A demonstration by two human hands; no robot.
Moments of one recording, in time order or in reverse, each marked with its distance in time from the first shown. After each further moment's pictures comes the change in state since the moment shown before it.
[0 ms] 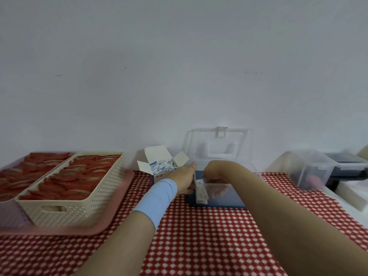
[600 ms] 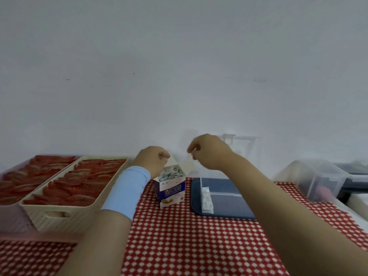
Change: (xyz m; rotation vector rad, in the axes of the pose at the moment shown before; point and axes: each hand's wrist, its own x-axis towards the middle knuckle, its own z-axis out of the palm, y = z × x) left_hand -0.030 0.024 -0.099 0.639 0.410 0.289; right_hand -0.061 -0.050 -0.015 -0.145 0.594 -0.693
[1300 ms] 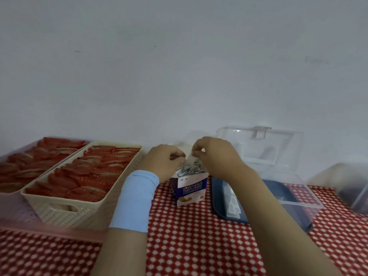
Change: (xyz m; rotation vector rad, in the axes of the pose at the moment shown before) left_hand 0.012 -0.048 0.014 -0.048 0.003 0.104; right_hand 0.035 -0.006 0.073 -0.167 0.063 -0.190
